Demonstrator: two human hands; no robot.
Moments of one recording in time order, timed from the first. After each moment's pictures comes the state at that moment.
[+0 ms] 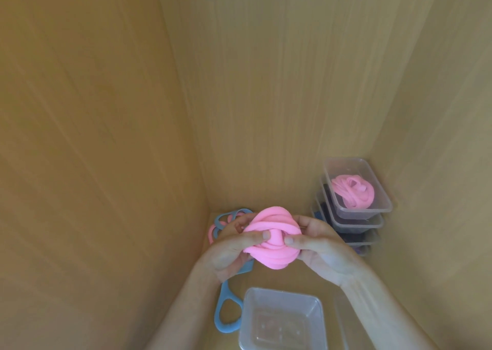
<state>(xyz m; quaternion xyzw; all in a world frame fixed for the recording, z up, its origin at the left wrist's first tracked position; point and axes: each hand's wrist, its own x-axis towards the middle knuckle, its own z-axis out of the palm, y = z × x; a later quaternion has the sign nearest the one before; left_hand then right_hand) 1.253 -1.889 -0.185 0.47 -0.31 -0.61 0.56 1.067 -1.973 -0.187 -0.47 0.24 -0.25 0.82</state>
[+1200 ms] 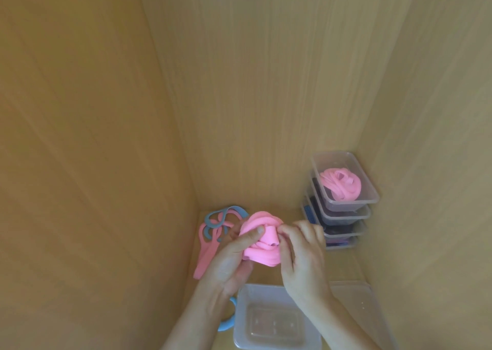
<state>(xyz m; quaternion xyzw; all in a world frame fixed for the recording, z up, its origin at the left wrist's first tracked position) 1.226 -1.890 -0.202 0.39 -0.19 -0.63 0.64 1.082 -1.933 -0.233 -0.79 0.39 -0.46 0.11</state>
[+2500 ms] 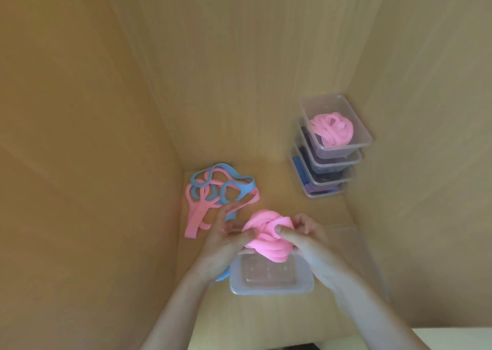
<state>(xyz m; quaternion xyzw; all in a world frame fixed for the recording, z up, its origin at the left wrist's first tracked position) 1.218 -1.847 -0.254 0.59 -0.31 -0.55 0.50 1.036 -1.907 -0.252 -0.46 0.51 -0.28 0.67</state>
